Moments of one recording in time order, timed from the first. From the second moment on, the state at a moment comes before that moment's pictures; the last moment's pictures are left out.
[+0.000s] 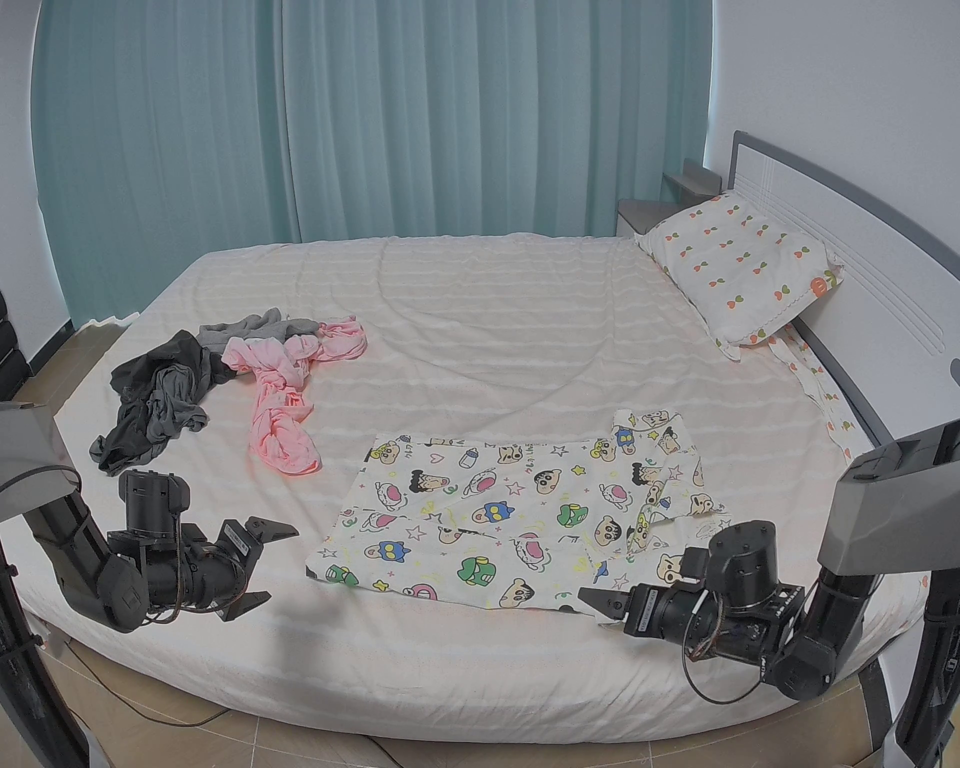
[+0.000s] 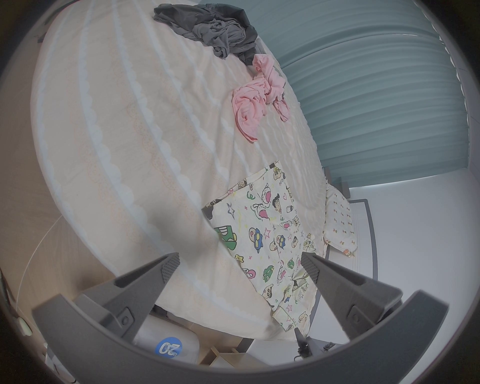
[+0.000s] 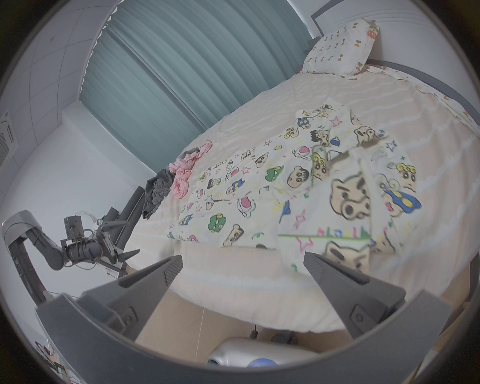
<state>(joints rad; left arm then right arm) -0.01 2.02 -0.43 -0.87 -0.37 -1.04 0.55 2.20 -0.40 -1.24 0.04 0.65</state>
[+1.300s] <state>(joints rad) -0.01 2.02 -0.43 -0.87 -0.40 -1.00 0.20 2.20 -0.67 -0.87 0.15 0.71</state>
